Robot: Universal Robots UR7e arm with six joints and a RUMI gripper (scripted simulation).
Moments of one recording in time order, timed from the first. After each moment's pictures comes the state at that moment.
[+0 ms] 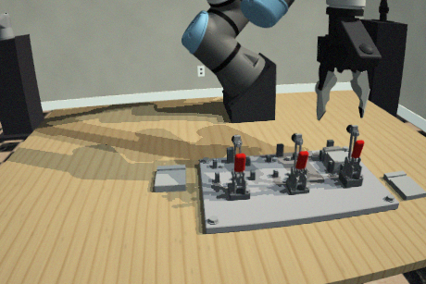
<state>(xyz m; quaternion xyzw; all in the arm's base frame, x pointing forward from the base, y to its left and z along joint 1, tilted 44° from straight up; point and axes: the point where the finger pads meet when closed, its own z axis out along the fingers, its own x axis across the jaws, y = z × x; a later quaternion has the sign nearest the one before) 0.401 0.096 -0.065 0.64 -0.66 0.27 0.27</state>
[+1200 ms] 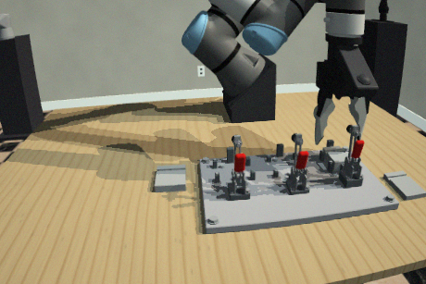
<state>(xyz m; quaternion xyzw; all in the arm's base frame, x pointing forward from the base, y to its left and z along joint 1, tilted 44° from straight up) 0.401 0.059 -0.103 0.65 -0.66 0.27 0.26</state>
